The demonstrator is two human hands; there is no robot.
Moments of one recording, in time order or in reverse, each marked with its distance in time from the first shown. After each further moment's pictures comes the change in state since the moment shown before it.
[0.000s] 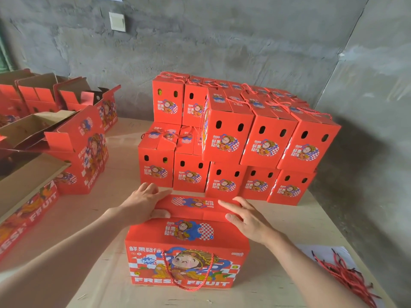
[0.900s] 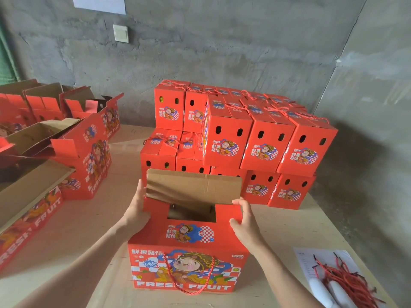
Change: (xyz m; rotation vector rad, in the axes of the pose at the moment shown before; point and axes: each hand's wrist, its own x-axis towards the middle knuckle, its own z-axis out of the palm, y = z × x) left_hand -0.021 0.011 0.024 -1.062 0.352 -0.364; right_hand -0.003 -0.027 0.027 0.531 0.423 0.197
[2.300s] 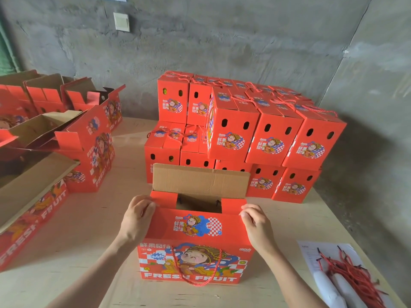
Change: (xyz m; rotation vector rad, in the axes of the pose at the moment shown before) left_hand -0.032 -0.012 0.006 0.041 0.257 0.121; right_hand -0.021 0.004 -0.006 -0.176 0.142 -0.139
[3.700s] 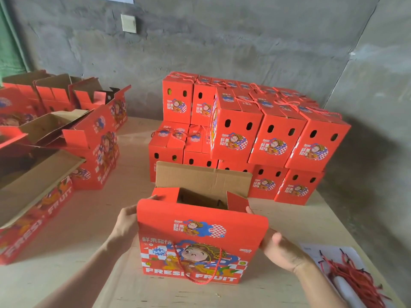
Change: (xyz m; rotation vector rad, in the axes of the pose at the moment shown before) left_hand -0.009 -0.013 -0.020 -0.520 -0.197 -0.241; right_hand -0.017 0.022 -0.048 0.860 -0.787 0.218
